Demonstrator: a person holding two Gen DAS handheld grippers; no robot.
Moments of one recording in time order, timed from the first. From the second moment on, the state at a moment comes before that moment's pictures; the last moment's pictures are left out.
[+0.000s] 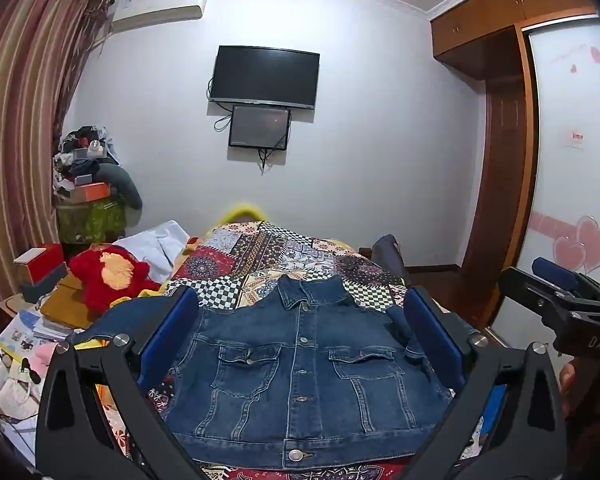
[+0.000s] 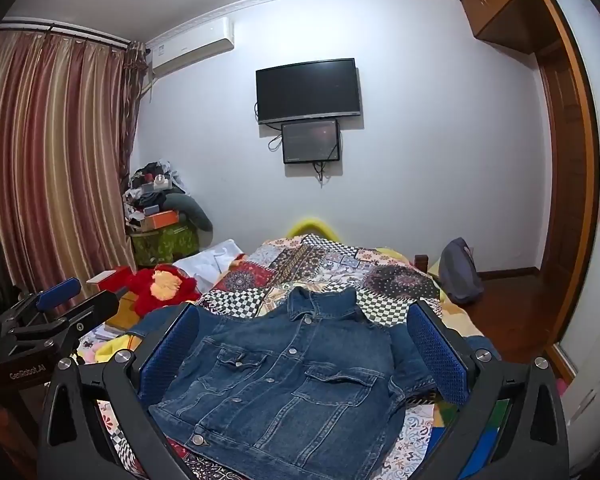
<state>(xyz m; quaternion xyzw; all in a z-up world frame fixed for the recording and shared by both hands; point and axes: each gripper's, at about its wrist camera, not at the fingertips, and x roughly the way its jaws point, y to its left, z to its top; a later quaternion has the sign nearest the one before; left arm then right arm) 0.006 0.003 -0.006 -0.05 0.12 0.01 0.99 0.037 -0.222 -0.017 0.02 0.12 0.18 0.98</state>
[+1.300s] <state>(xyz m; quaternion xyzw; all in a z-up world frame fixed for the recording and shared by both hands) 0.011 0.002 -0.005 -0.06 0.12 0.00 0.99 0.045 -0.224 -0.014 0.02 0.11 0.18 0.98</state>
